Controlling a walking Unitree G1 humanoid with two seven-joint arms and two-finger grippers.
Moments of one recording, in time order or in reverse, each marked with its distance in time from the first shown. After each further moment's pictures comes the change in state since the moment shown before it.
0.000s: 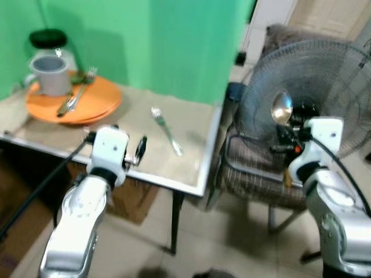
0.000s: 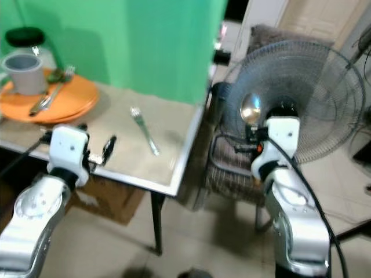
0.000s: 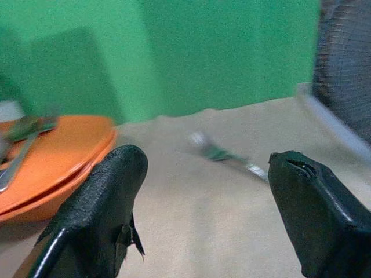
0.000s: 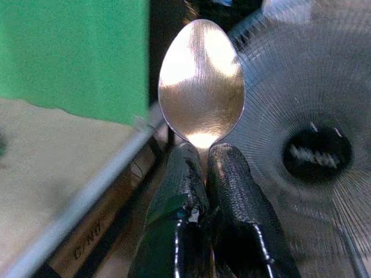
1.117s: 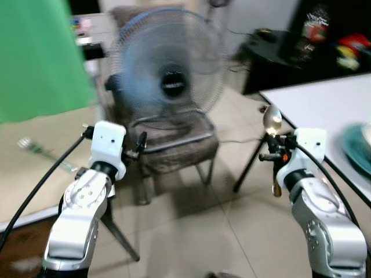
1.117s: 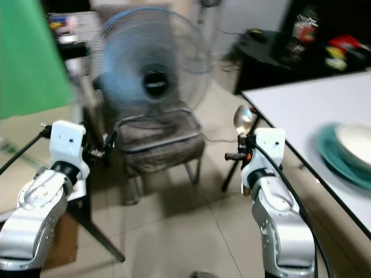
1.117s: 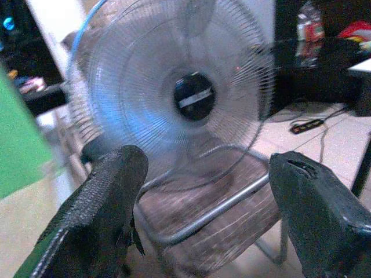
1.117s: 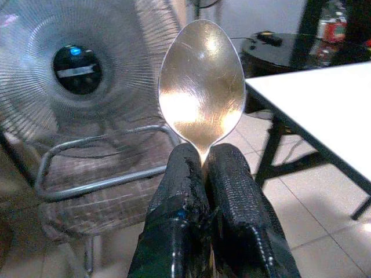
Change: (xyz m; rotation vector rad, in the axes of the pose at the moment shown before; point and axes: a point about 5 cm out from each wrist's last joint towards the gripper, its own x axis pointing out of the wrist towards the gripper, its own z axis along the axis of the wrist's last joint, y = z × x) left arm 0.012 0.007 0.000 -0.052 0.009 0.007; right arm -0.001 0.017 -0.018 0.041 0.073 -0.023
